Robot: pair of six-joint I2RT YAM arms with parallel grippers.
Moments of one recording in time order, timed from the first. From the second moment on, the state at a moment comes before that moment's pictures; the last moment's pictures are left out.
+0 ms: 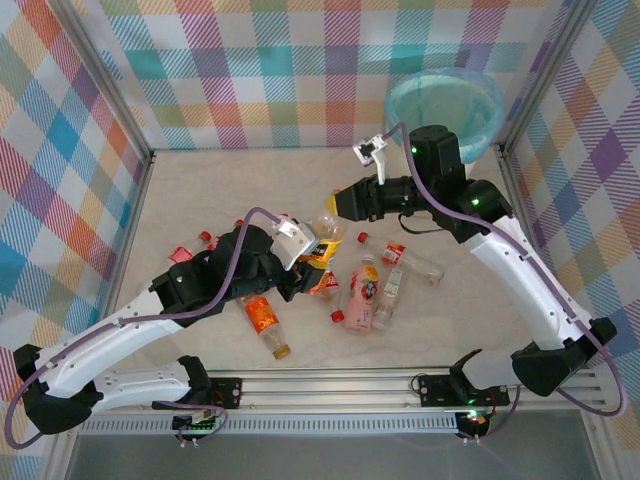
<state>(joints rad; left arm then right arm) -1.00 1.02 1.14 -0.58 -0.03 -0.05 0.60 1.36 1.66 -0.76 -0.74 0.31</state>
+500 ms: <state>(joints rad) -1.00 1.00 1.18 -0.53 -0.16 -0.07 0.56 1.61 2.31 -1.10 -0.37 0.12</state>
